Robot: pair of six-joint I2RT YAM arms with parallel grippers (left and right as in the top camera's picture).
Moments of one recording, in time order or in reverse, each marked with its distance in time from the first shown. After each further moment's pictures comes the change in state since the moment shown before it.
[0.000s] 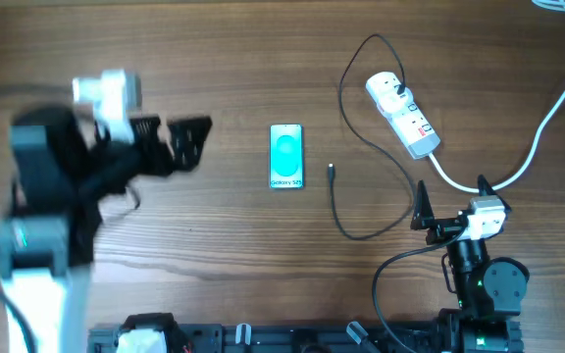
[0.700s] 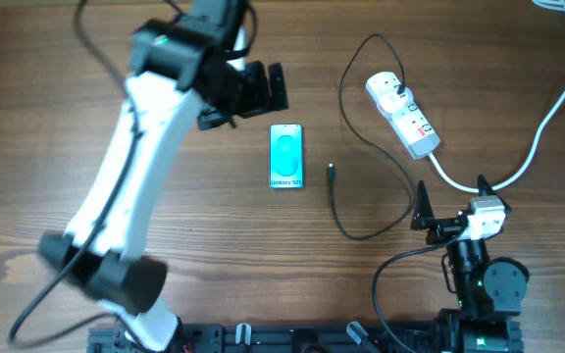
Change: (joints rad) left arm -0.435 0.766 0.710 -0.562 -0.396 -0.314; right arm 0.000 0.000 0.000 -0.001 0.000 0.000
